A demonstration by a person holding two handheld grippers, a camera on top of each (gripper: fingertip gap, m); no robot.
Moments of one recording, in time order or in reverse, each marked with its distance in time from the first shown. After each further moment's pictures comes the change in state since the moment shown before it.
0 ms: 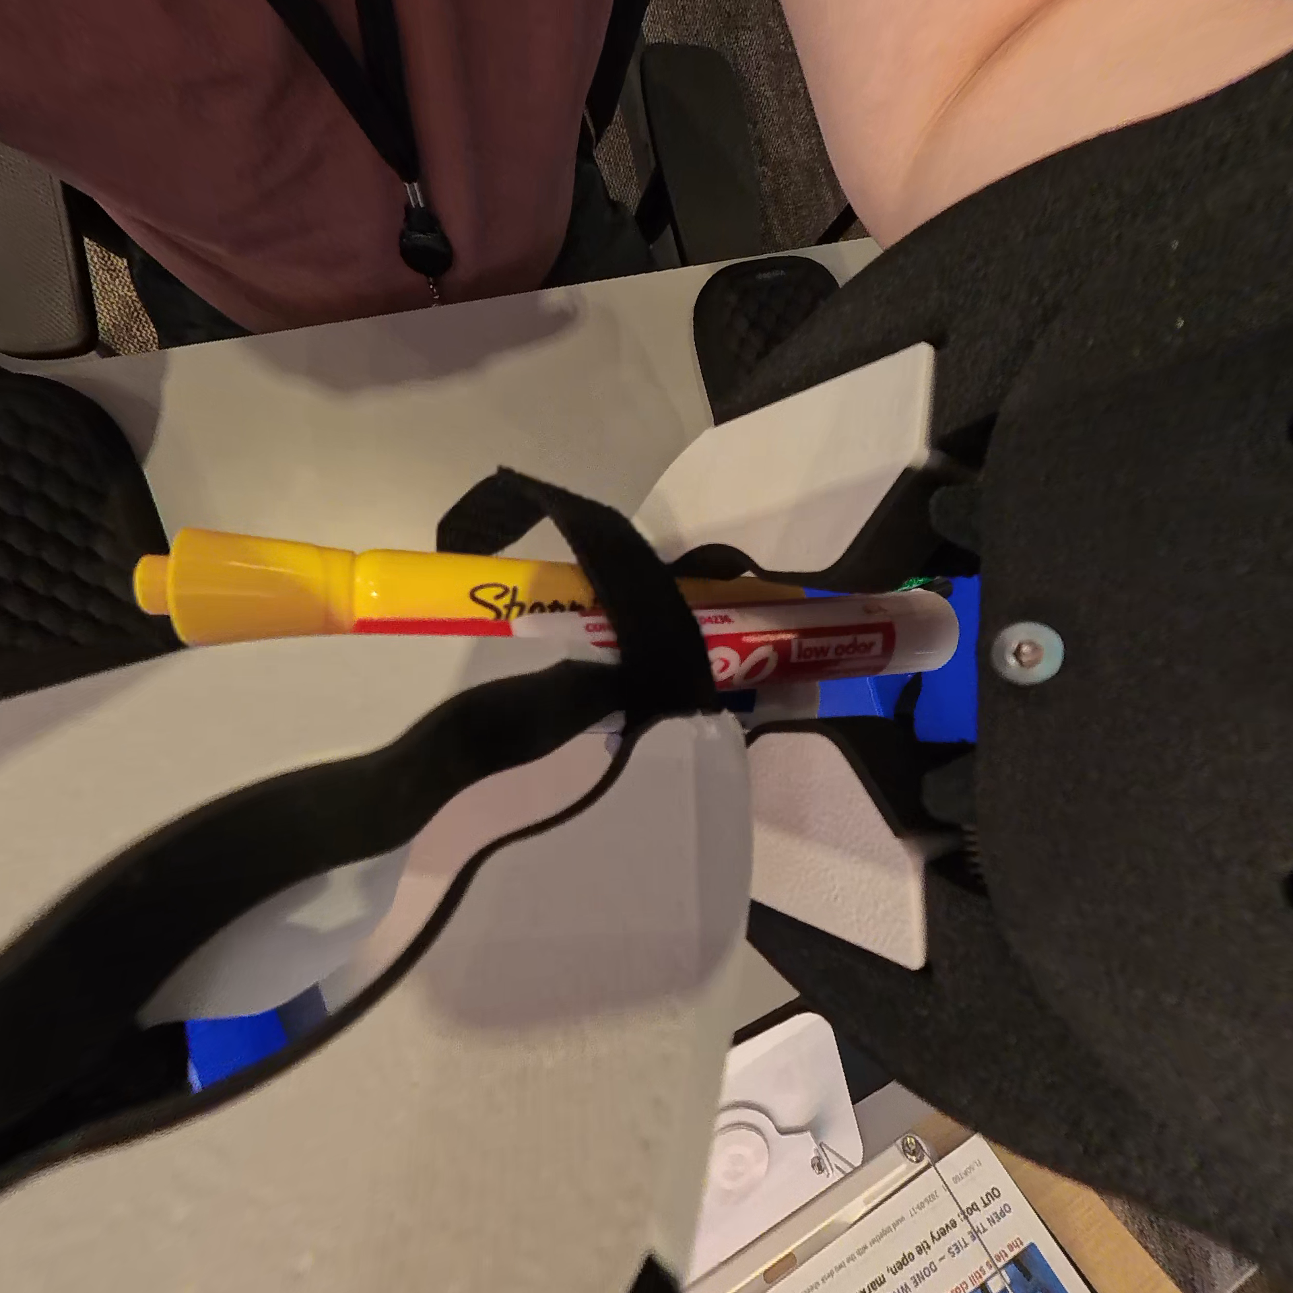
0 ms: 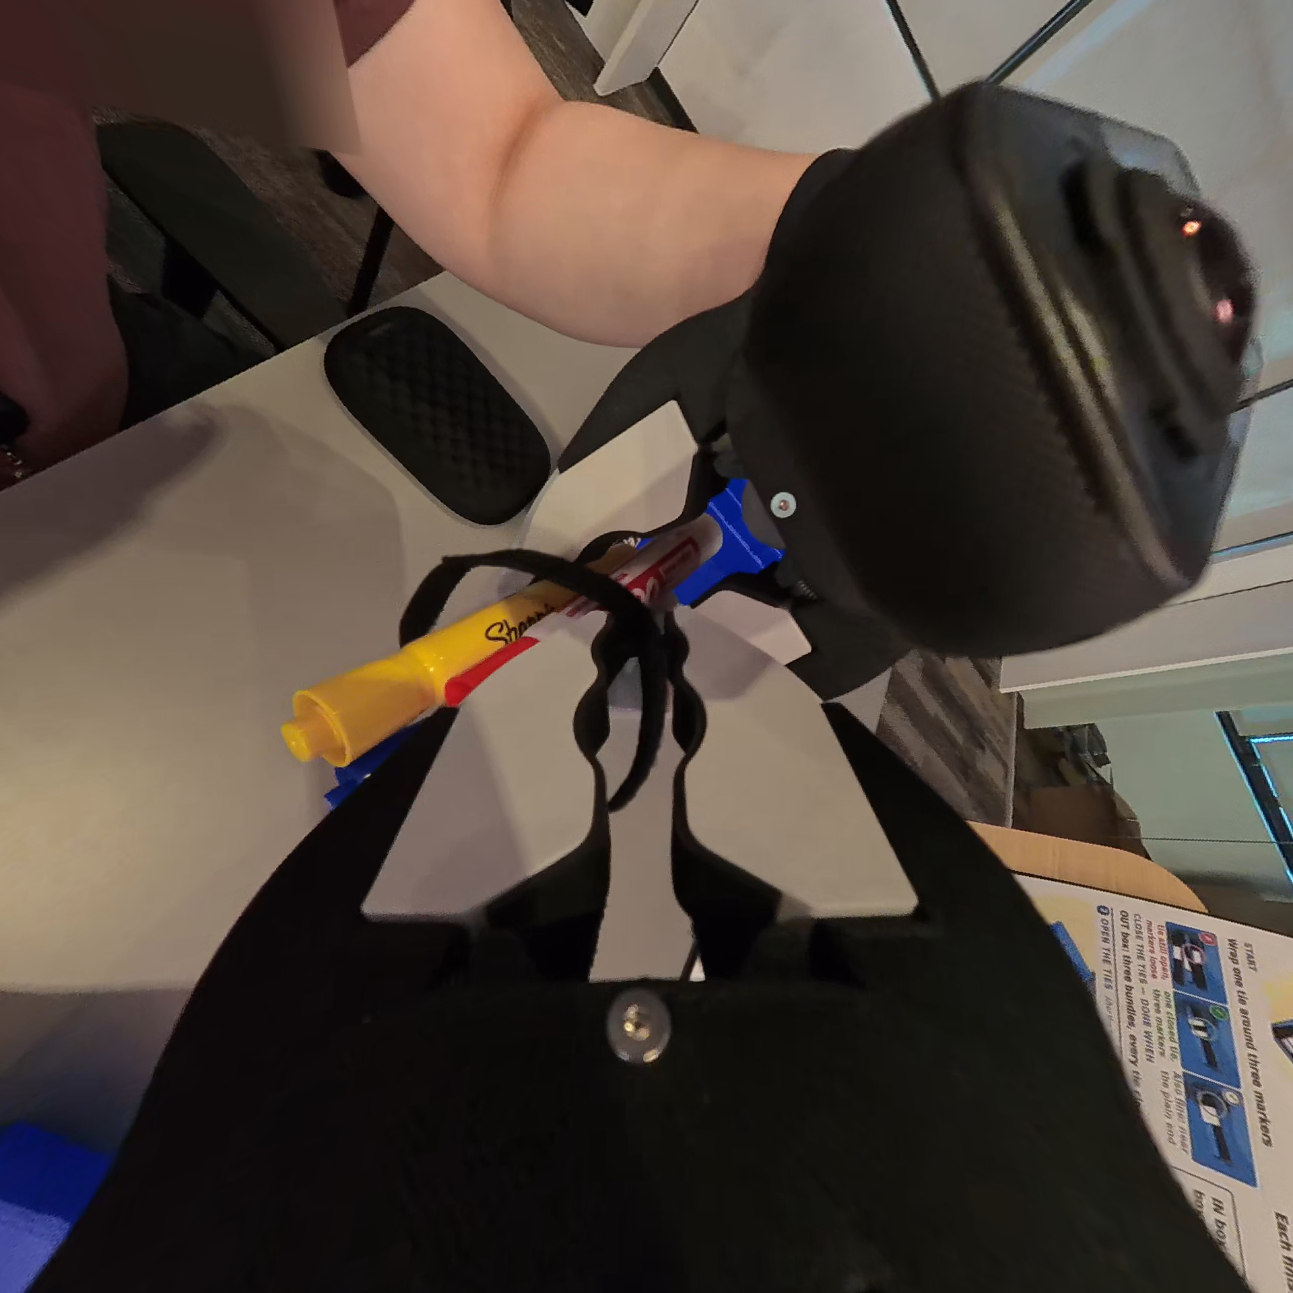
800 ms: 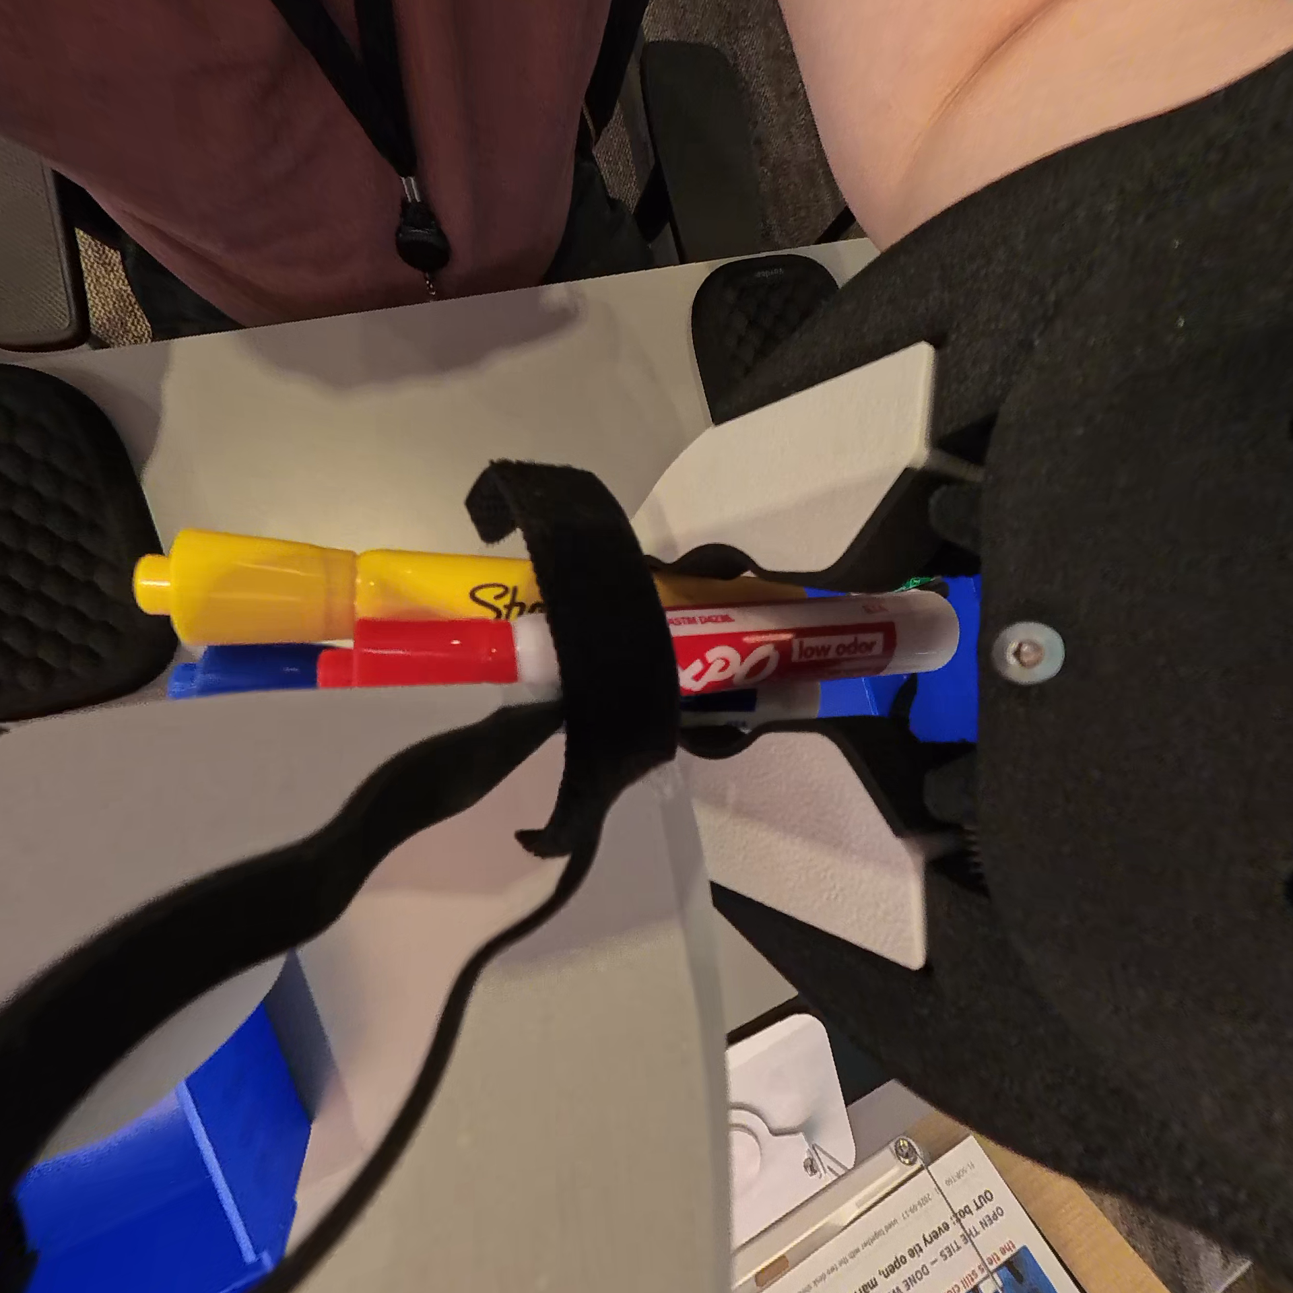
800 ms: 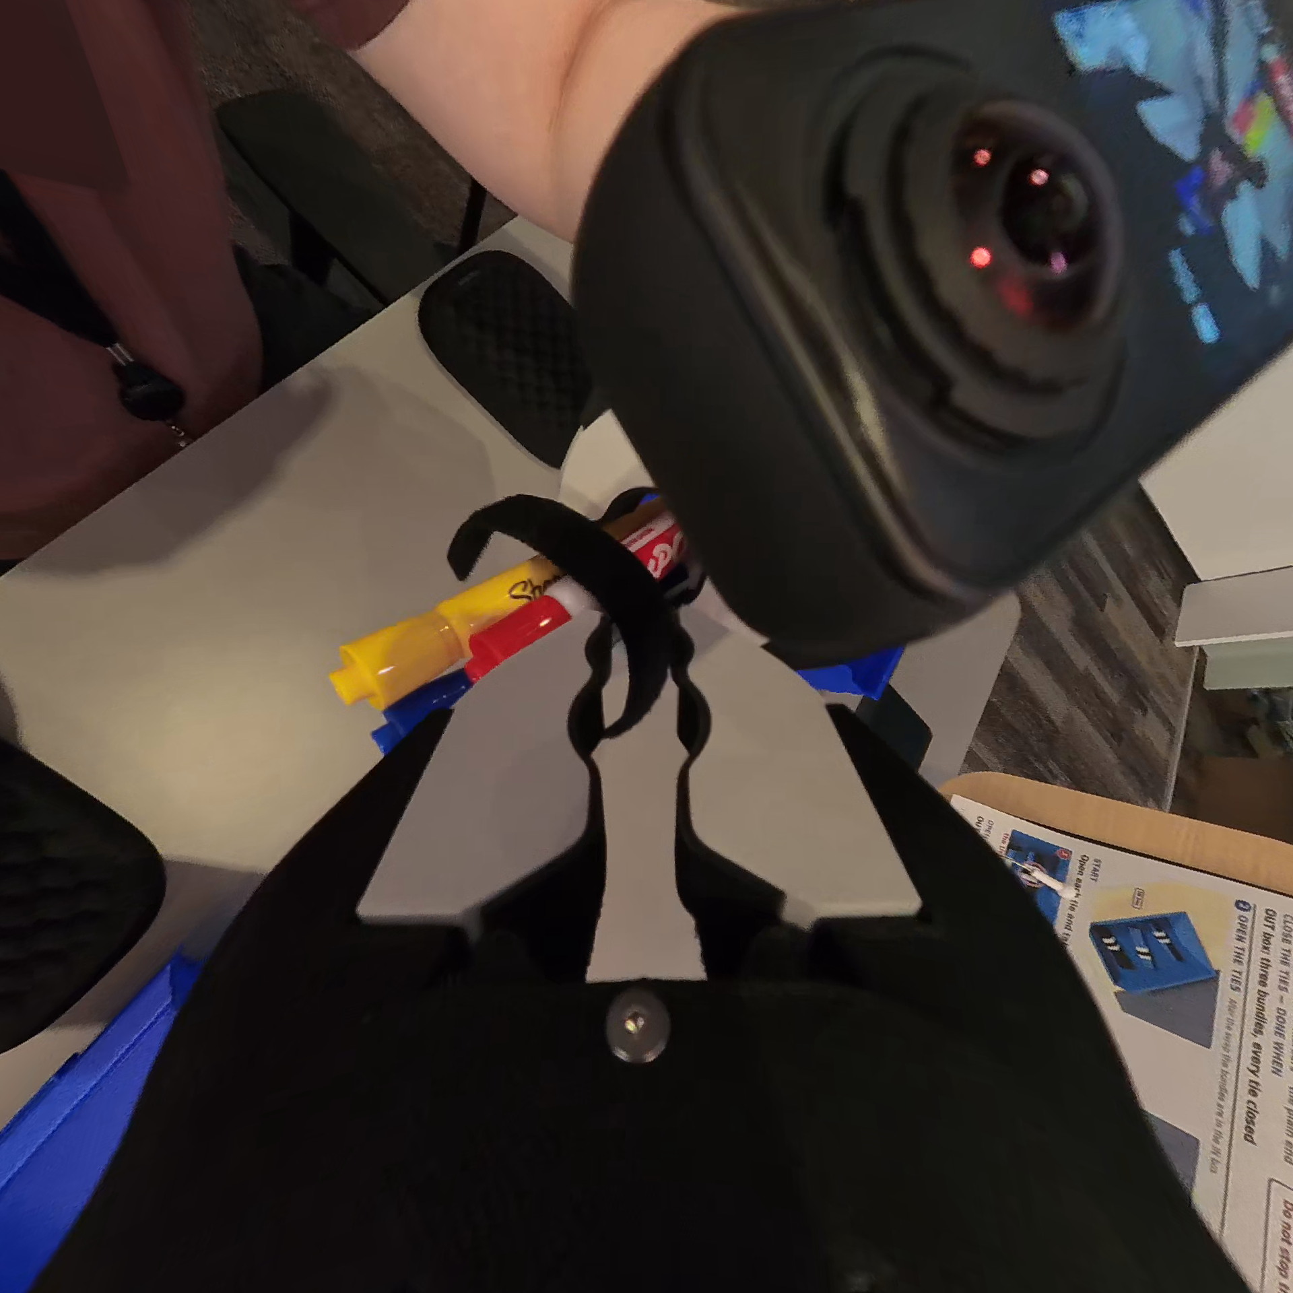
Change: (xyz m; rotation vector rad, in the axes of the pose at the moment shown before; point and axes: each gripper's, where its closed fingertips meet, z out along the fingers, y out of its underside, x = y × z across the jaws) left arm -0.001 0.003 0.001 -0.005 -0.004 -0.005; right arm -0.005 0.009 -0.006 -0.107 -0.185 0.097
